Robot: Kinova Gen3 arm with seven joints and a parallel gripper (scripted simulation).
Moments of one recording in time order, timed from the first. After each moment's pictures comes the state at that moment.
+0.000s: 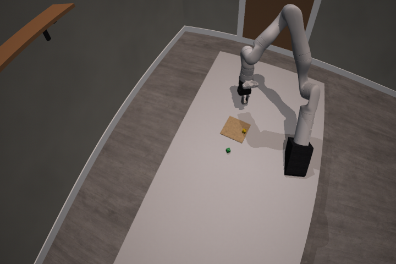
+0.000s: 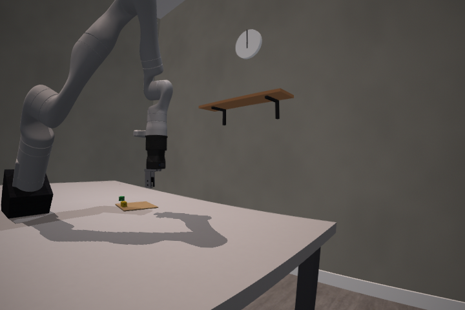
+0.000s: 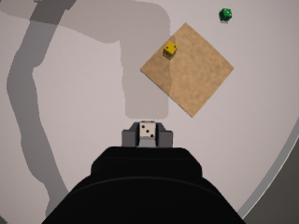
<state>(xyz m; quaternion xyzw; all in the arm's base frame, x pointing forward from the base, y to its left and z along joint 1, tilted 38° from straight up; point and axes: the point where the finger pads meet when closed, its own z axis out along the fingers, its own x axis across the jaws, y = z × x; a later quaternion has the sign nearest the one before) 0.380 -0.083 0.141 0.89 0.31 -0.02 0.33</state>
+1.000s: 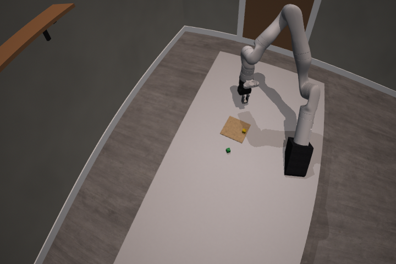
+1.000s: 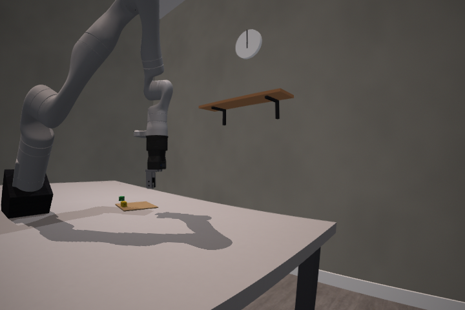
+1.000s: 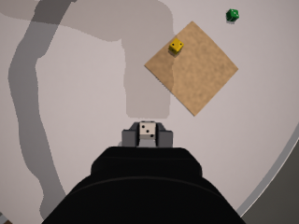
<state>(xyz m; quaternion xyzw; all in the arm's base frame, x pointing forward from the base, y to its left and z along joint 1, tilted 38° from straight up) 0.380 -0.089 0.144 0.88 0.33 -0.03 0.34</state>
